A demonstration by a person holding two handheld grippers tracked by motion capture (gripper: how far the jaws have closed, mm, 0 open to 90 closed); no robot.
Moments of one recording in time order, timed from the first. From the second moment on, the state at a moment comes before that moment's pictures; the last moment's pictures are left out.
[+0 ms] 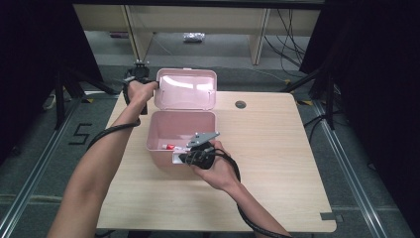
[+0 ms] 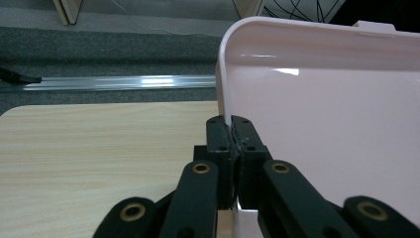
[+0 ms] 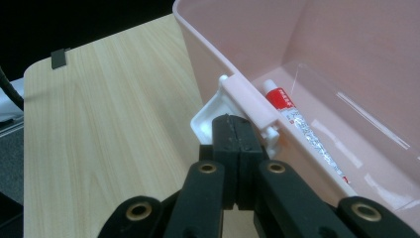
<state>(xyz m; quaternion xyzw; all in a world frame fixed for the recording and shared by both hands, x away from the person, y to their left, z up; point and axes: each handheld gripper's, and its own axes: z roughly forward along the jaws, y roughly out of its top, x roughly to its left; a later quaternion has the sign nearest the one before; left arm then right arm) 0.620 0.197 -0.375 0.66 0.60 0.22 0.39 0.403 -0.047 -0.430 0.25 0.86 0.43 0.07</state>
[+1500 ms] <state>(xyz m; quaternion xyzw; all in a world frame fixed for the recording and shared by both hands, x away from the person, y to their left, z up) 0.591 0.200 -0.363 0.63 0.57 0.27 0.45 0.406 -0.046 -0.430 0.26 0.86 0.43 0.07</state>
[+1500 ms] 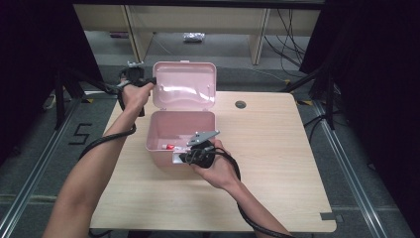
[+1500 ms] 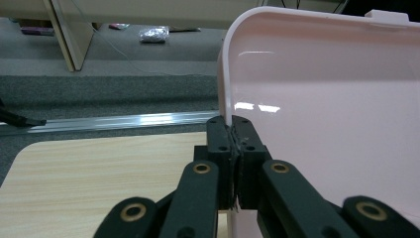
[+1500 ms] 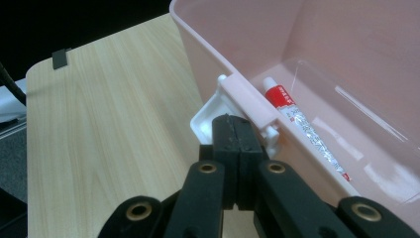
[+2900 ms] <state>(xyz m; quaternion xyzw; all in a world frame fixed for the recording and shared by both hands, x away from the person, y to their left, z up) 0.557 0.203 -0.351 0.63 0.53 0.30 0.48 0.408 -0.047 -0.428 0.26 0.86 0.43 0.07</state>
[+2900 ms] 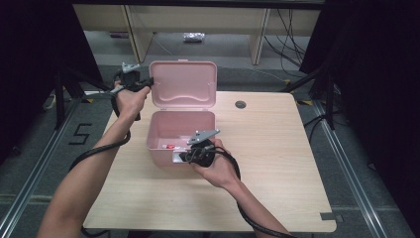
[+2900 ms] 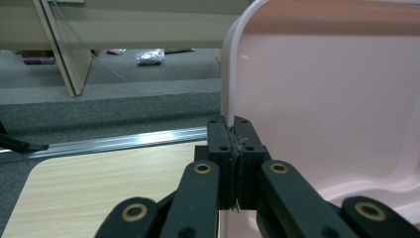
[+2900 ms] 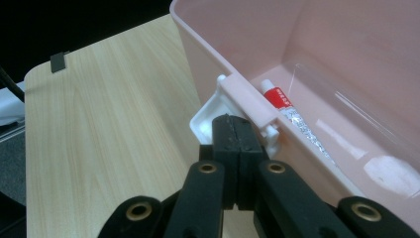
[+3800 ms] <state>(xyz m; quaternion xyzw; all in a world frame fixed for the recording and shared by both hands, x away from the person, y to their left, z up) 0.536 0.204 -0.350 0.64 0.51 0.32 0.48 0.409 -0.048 -0.428 0.26 0.86 0.43 0.06</state>
